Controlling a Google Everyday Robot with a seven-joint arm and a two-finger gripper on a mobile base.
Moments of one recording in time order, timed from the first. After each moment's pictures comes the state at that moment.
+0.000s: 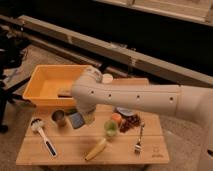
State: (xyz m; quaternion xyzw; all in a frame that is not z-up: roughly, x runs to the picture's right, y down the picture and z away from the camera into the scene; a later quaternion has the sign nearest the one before) arm -0.115 0.114 0.700 -0.24 -0.16 -0.25 0.92
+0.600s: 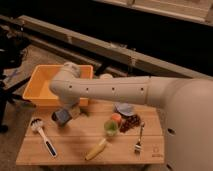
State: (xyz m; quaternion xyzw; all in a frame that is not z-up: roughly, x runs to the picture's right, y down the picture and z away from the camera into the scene) arm -0.191 0.095 0.714 -0.23 -0.17 -0.31 0.91
